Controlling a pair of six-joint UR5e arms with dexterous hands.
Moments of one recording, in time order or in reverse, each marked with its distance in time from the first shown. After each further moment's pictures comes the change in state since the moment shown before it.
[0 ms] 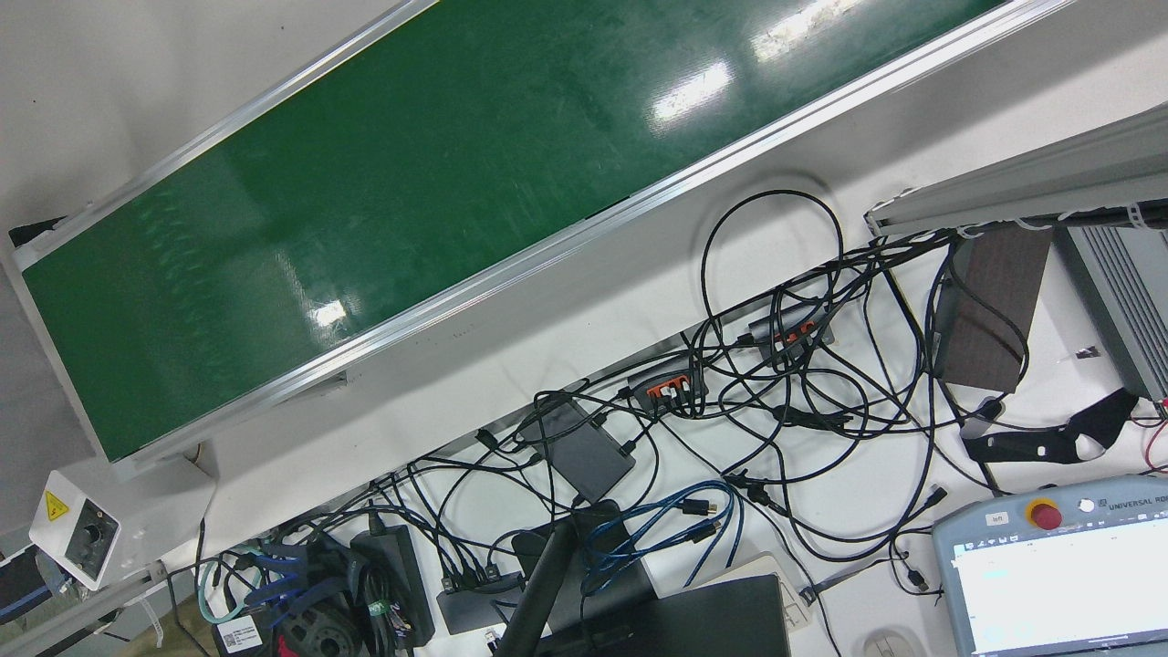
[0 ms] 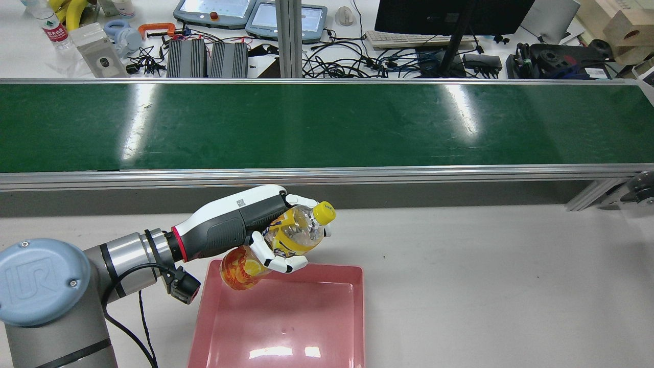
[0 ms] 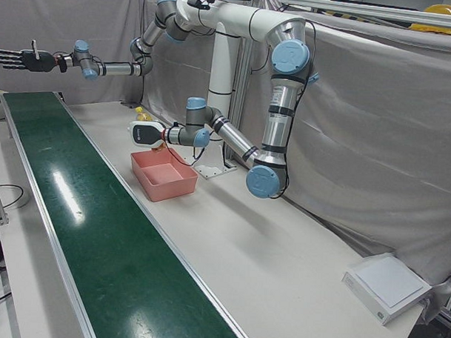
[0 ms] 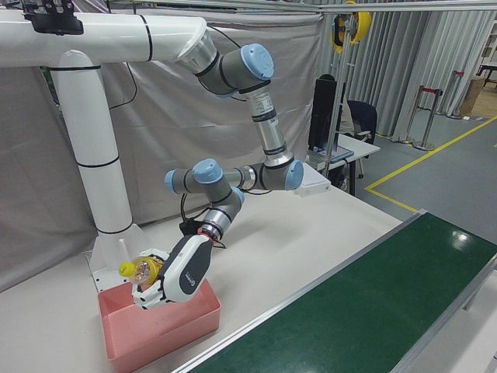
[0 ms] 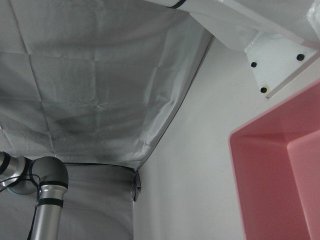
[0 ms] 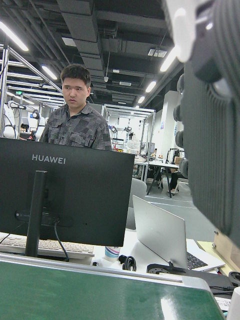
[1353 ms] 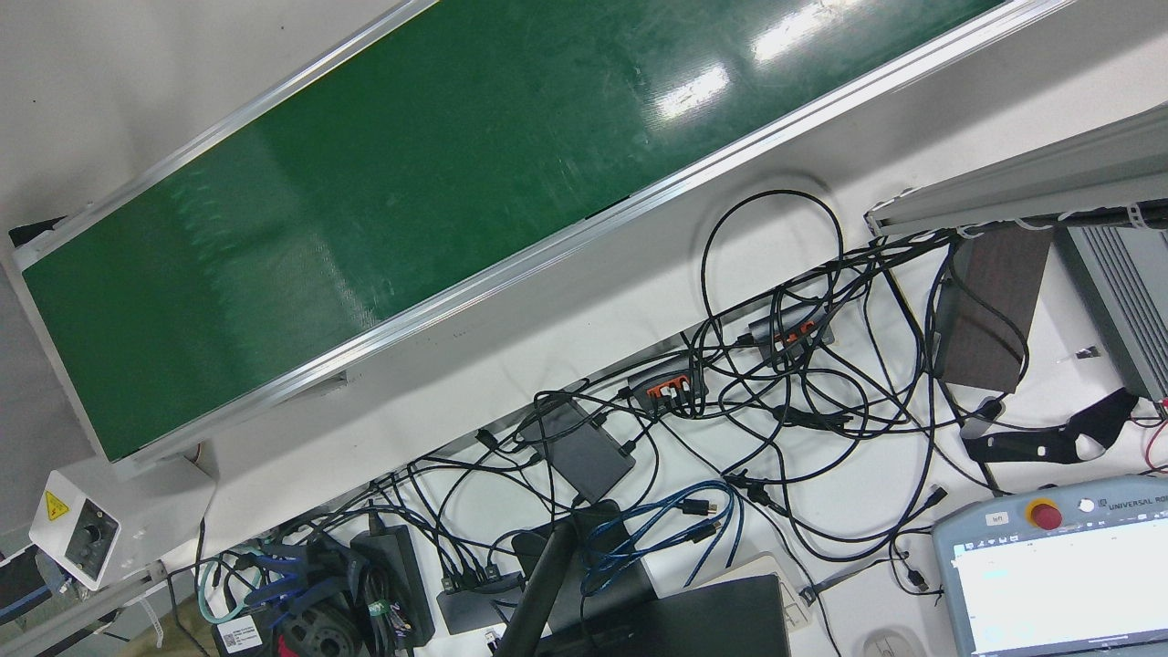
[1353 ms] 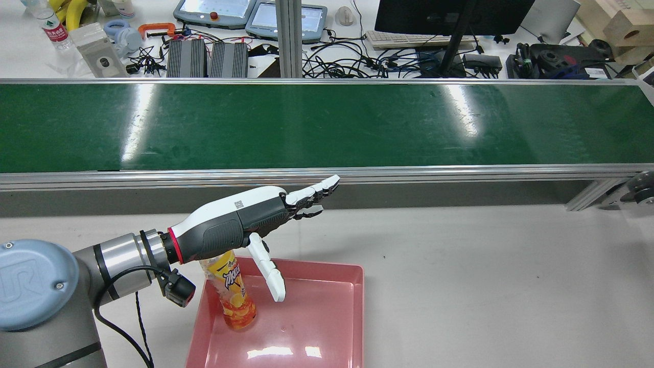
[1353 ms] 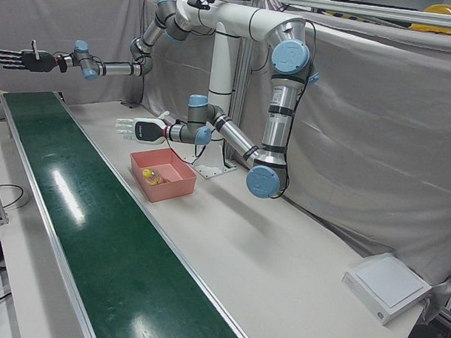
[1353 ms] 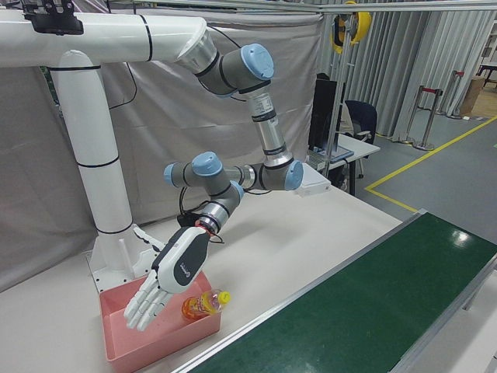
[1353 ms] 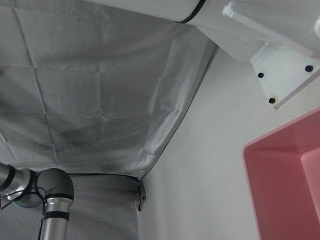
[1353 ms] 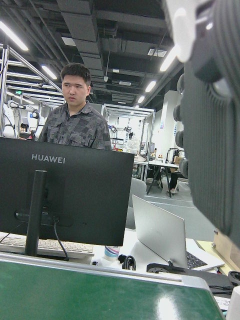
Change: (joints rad) left arm -0.001 0.003 -0.029 0.011 0.018 0.006; right arm 0.000 0.000 -0.001 0.000 0.000 0.000
